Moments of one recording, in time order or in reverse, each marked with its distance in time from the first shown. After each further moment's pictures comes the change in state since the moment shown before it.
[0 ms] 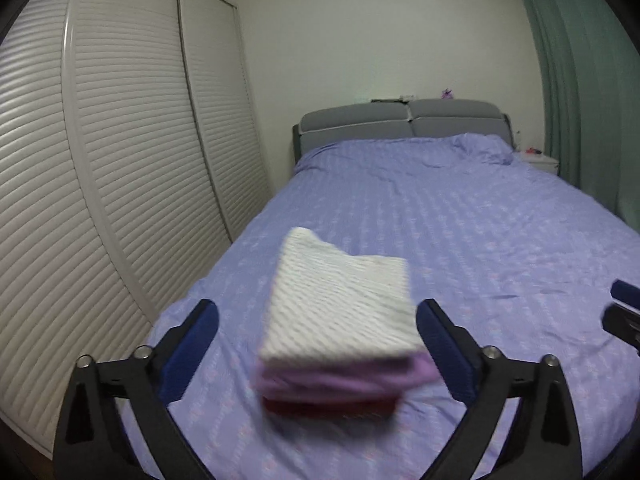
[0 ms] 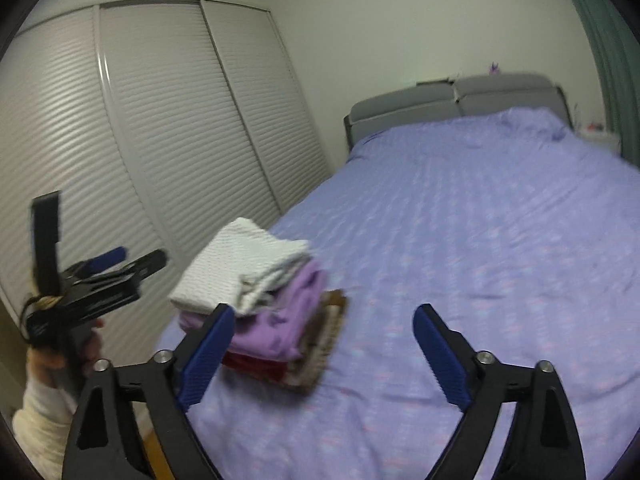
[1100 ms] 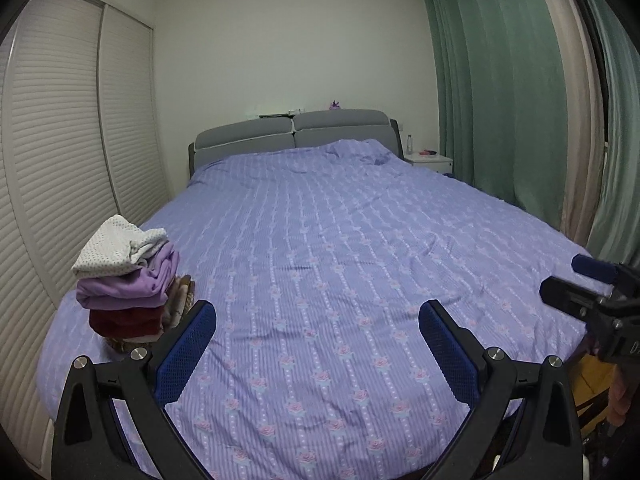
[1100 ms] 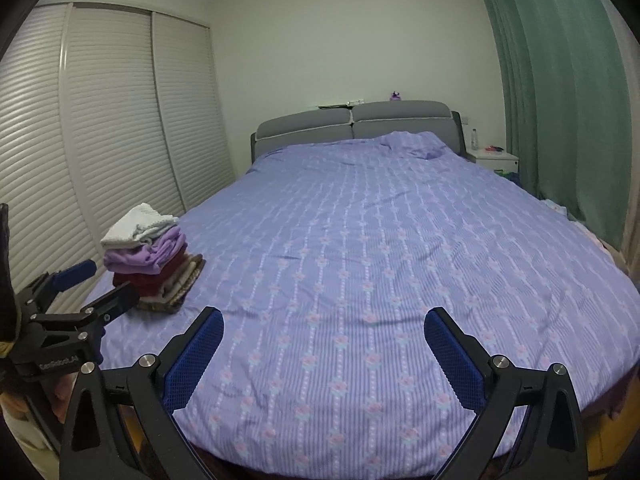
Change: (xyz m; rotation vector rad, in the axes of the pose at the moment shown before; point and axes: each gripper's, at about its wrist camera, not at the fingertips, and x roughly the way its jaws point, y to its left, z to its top) left arm -0.168 -0.251 -0.075 0.062 -0.058 -0.309; right arm -0.255 -0.146 -0.079 -0.015 -0.048 -0.325
